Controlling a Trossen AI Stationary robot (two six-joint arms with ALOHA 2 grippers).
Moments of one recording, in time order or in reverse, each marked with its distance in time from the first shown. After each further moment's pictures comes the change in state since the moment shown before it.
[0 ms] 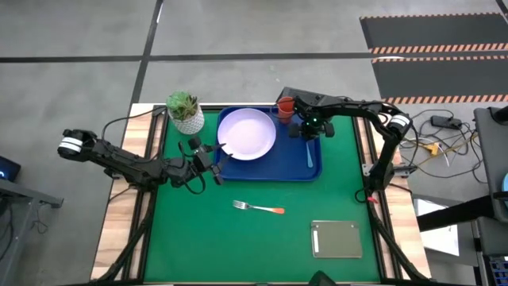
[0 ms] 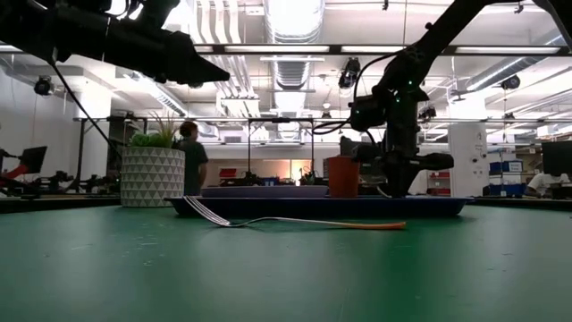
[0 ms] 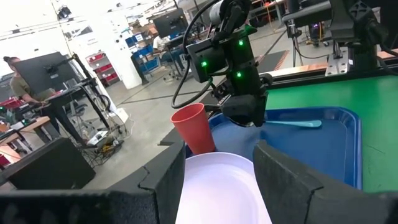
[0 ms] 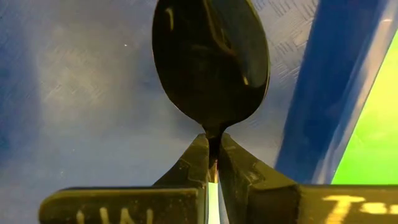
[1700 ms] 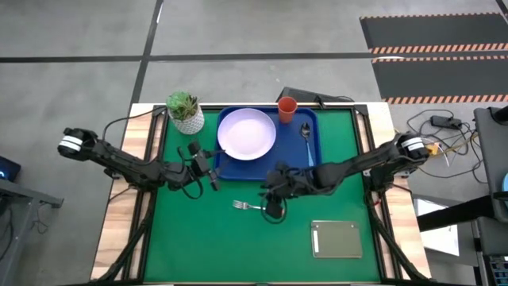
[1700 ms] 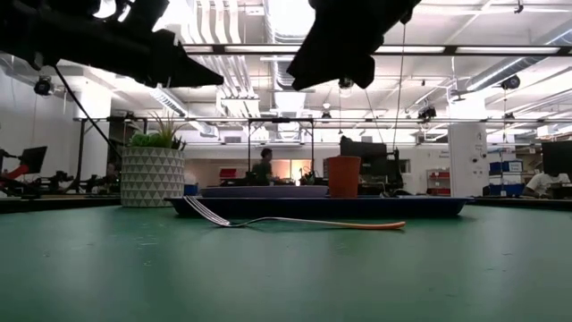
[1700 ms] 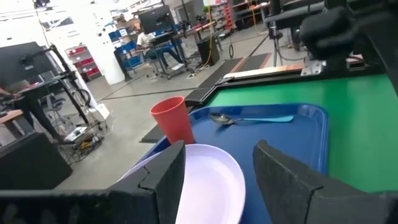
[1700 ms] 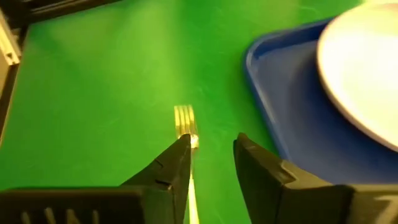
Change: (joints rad) left arm -0.057 -0.006 -0.041 -0.001 0.006 -0.086; right arm 0.928 -0.167 0.016 0.578 0.365 -0.407
